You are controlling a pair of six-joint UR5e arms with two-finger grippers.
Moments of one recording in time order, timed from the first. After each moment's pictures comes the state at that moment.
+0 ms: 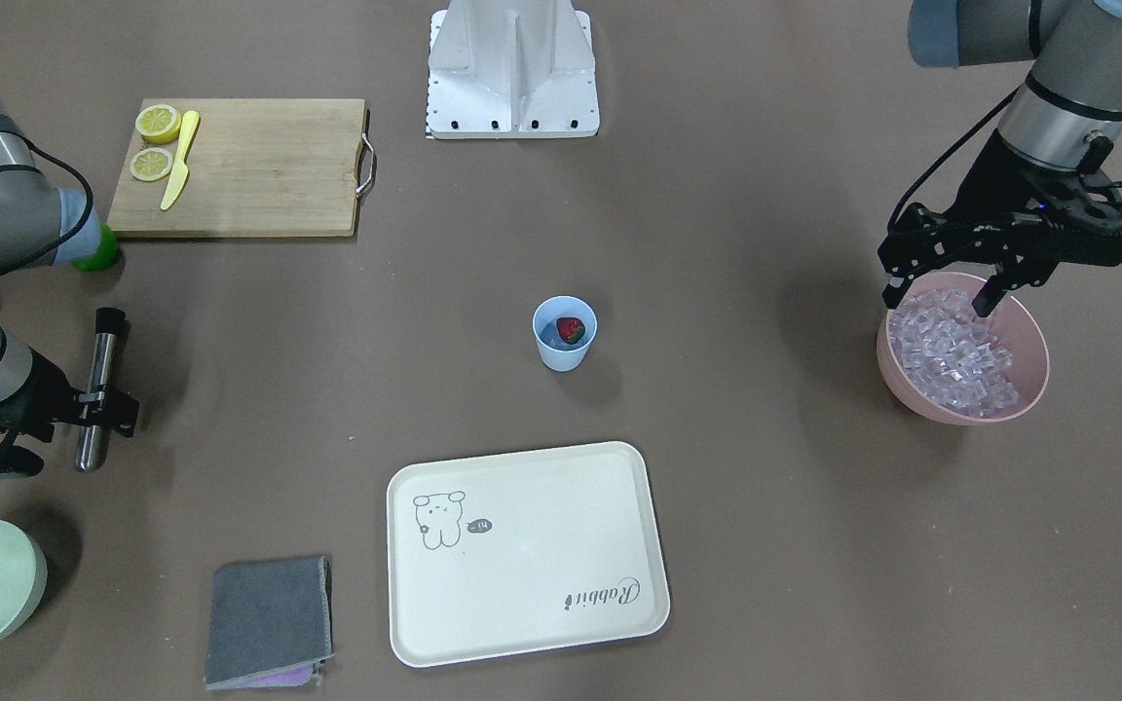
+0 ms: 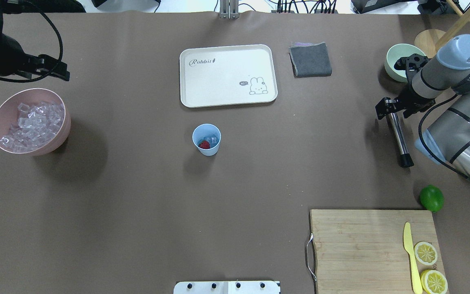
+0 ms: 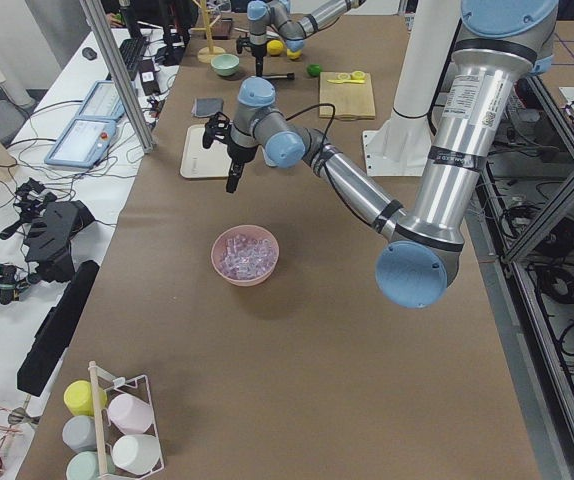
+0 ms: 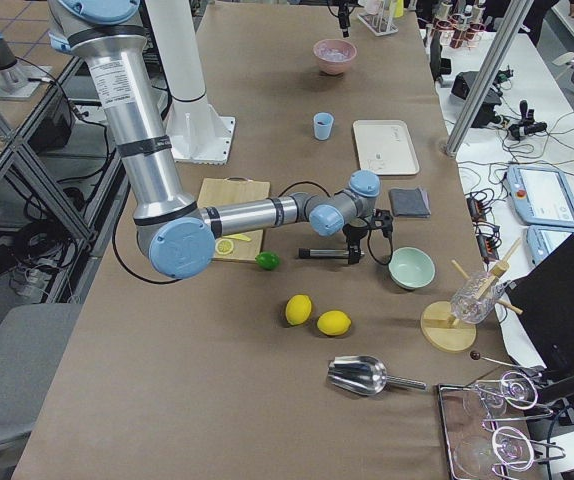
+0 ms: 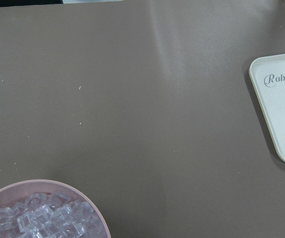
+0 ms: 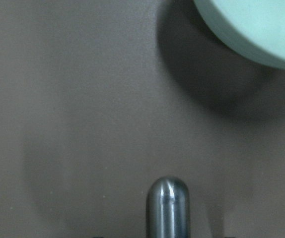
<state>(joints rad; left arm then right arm) -1.03 -1.84 -1.97 -1.73 -2.05 -0.79 0.98 -1.27 1.38 -1.18 2.15 0.71</state>
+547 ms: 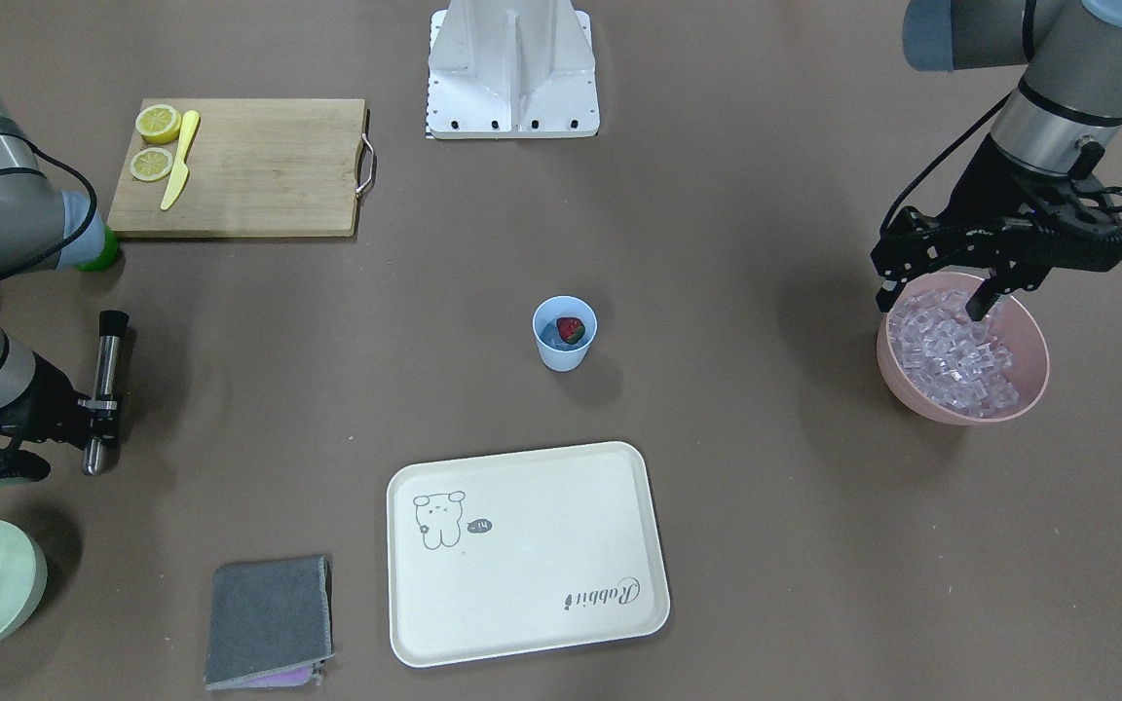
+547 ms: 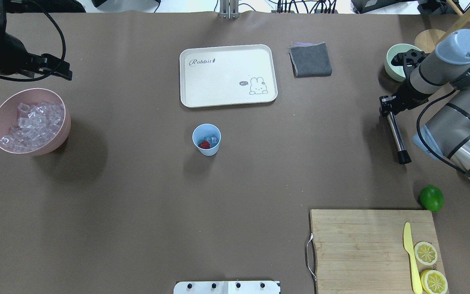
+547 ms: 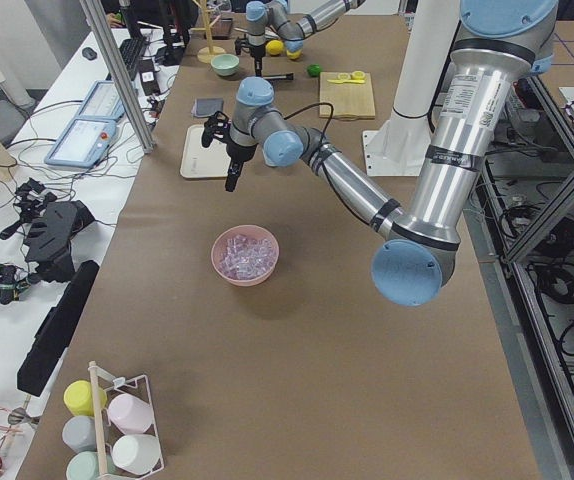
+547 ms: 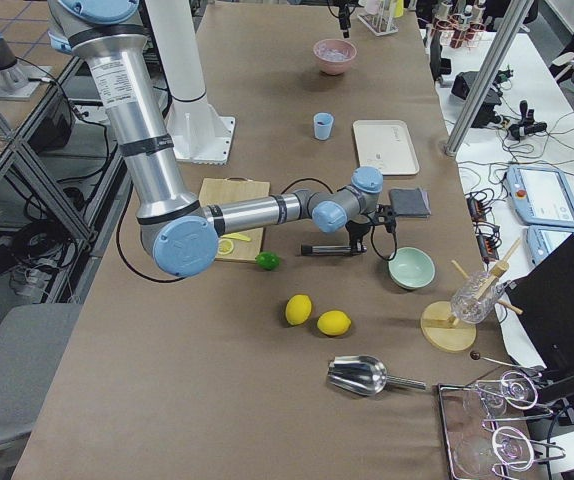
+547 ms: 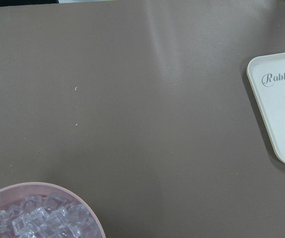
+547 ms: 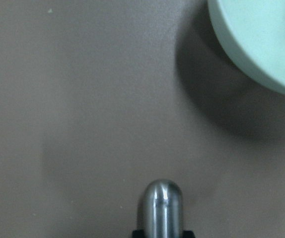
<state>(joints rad) -1.03 -1.85 -1.96 -1.73 -2.05 -0.79 1.00 -1.24 1.38 -1.19 2.16 0.68</state>
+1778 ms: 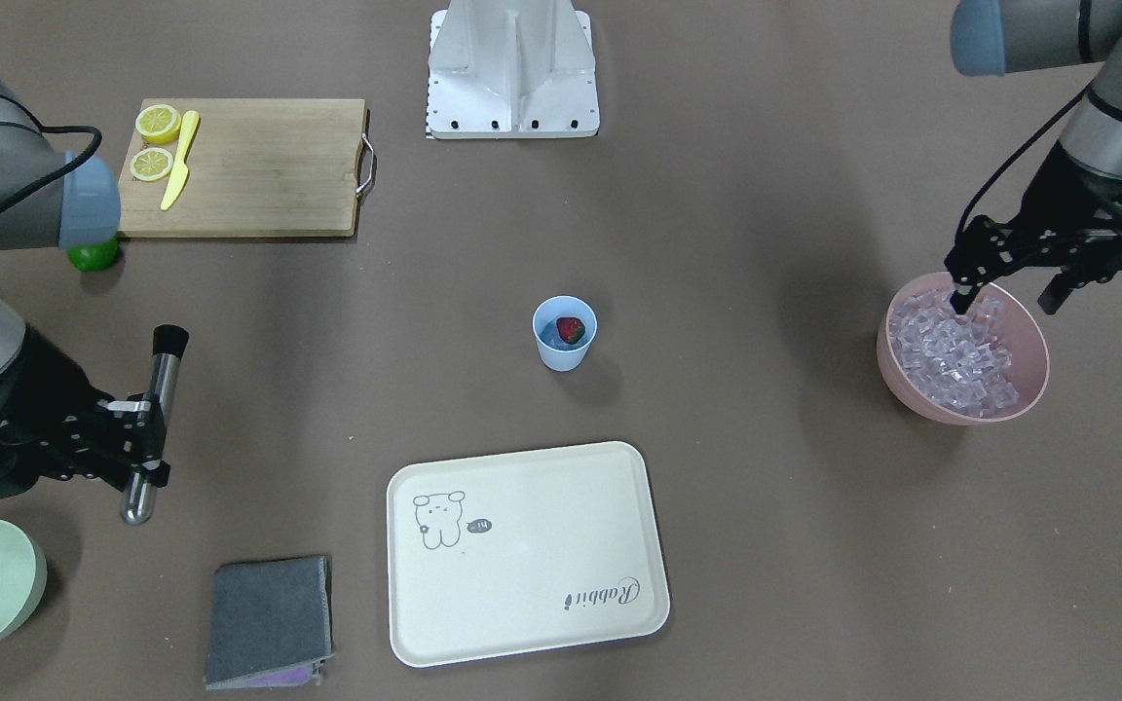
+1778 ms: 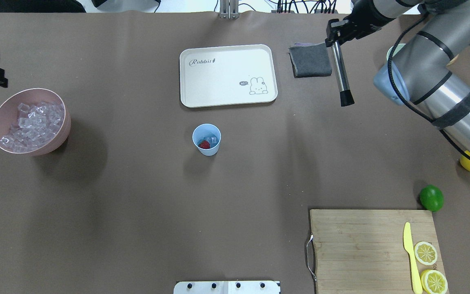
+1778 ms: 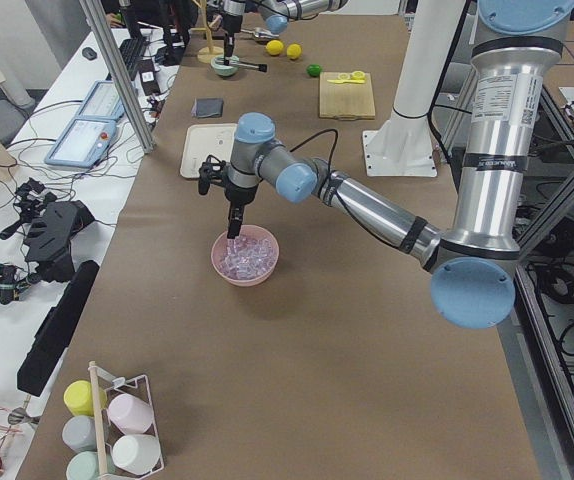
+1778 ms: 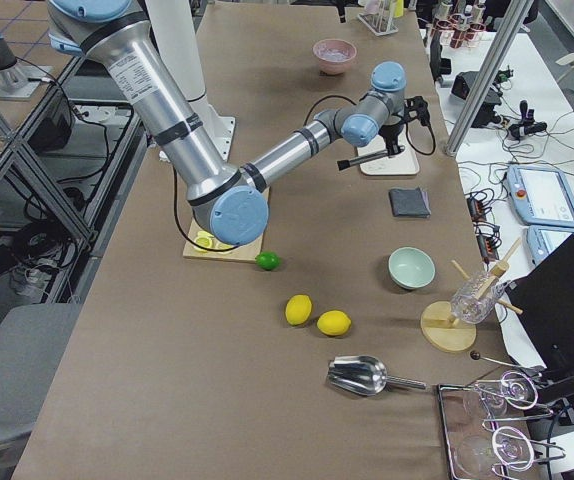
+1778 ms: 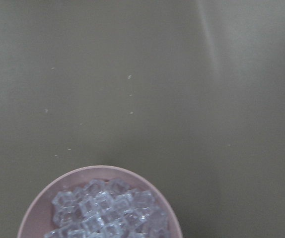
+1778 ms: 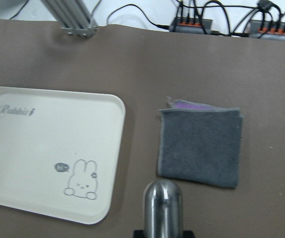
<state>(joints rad) -1.20 -1.61 -1.97 -1.73 -2.06 -0.75 1.01 -0.94 1.56 -1.23 2.17 0.75</state>
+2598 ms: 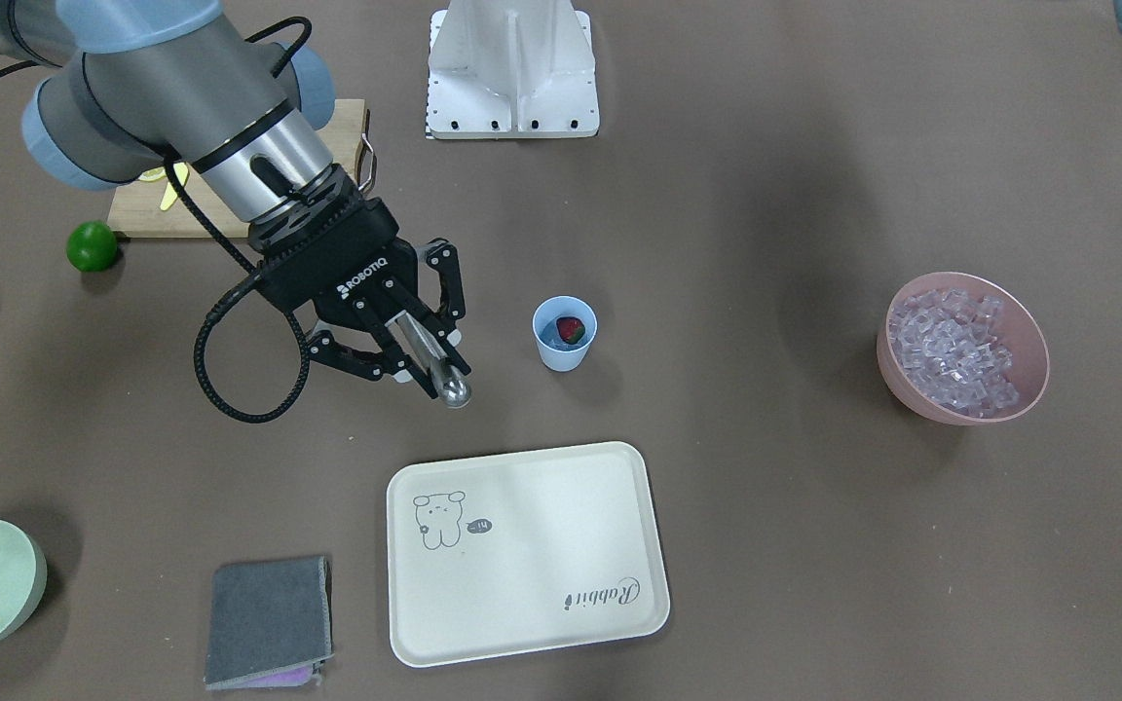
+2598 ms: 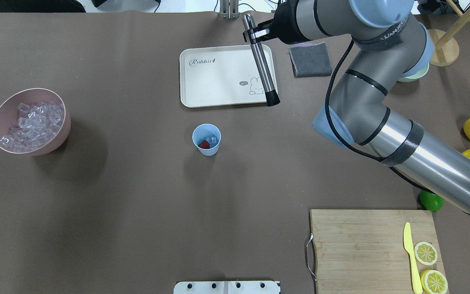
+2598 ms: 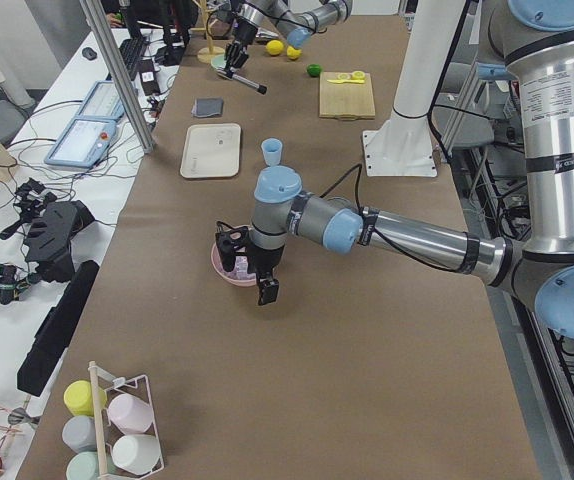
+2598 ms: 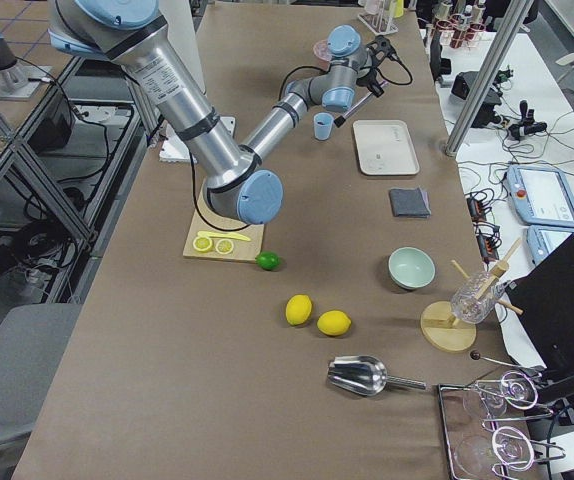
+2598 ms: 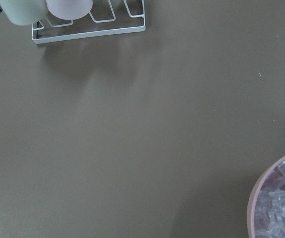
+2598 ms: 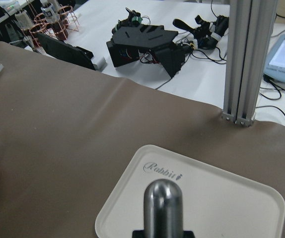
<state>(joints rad) -1.38 -1.39 -1.98 -1.73 -2.15 -0.79 0.80 -0.86 1.63 -0.91 1.83 0.75</state>
